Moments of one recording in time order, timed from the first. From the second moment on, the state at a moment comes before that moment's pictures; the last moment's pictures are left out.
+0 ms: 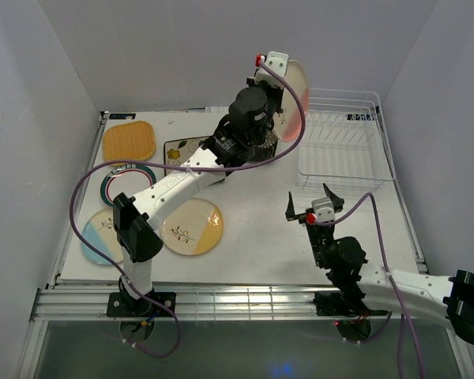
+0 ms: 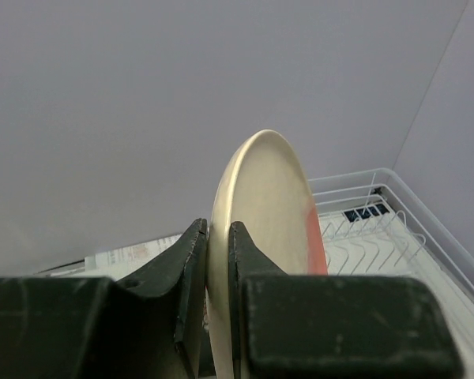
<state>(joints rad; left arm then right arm) -0.89 1.89 2.00 0.10 -0.57 0.12 1.08 0.76 0.14 1.04 0.82 -0.56</state>
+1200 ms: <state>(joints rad) -0.89 1.79 1.91 -0.24 -0.62 -0.08 0.91 1.43 0.53 1.23 0.46 -0.61</state>
